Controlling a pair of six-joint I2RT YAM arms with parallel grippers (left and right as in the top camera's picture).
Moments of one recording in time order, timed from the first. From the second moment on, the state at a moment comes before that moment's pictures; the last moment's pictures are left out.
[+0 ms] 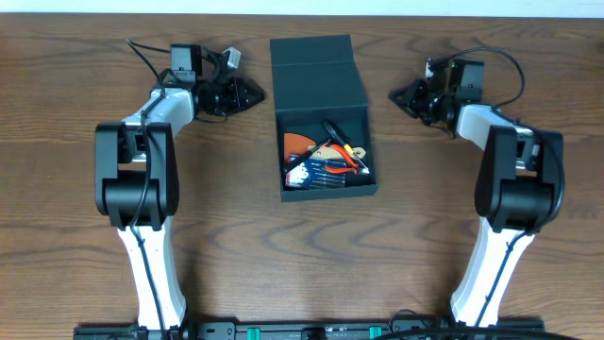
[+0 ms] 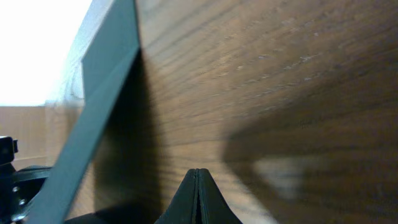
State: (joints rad) left arm -0.03 2.31 1.55 -0.23 0.88 -0.28; right arm -0.09 2.27 1.39 0.00 -0.69 0.56
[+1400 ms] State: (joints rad) left arm -0.06 2.32 1.55 -0.22 0.80 -0.46; right arm 0.02 2.33 1.39 0.32 -0.76 0.74
